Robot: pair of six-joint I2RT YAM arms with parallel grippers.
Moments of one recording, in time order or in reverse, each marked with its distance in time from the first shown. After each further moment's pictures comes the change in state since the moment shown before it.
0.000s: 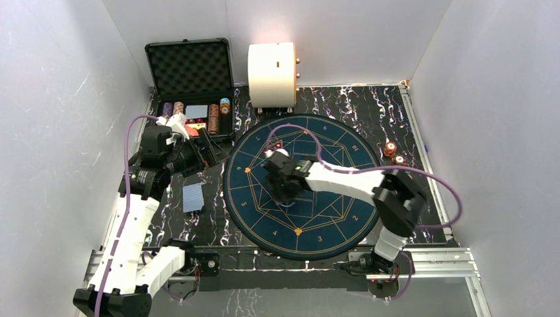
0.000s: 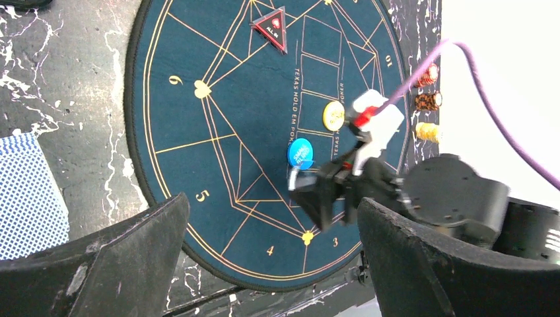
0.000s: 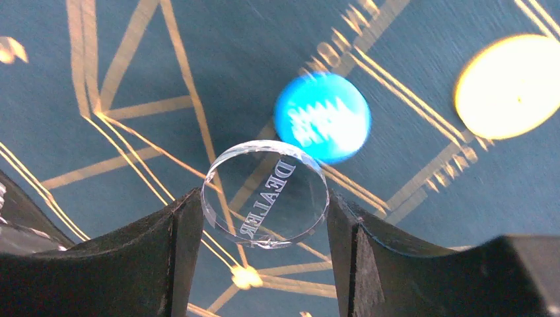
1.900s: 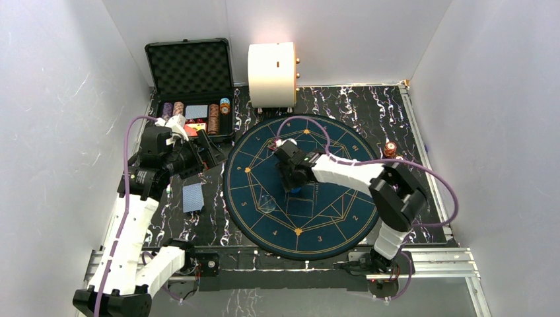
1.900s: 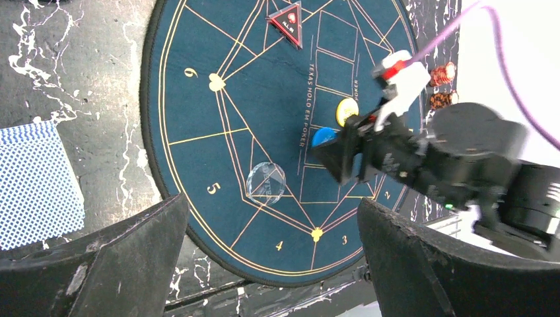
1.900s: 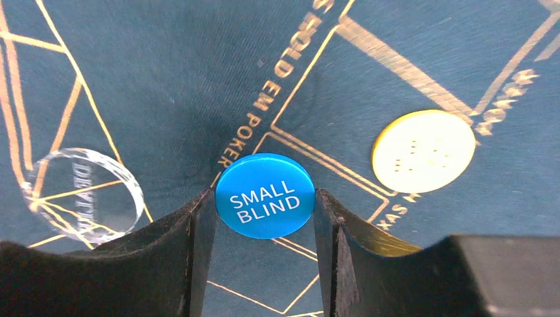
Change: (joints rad) left arm 0.000 -0.005 0.011 -0.045 -0.034 0.015; right arm -0.106 0.135 0.035 0.136 0.014 -0.084
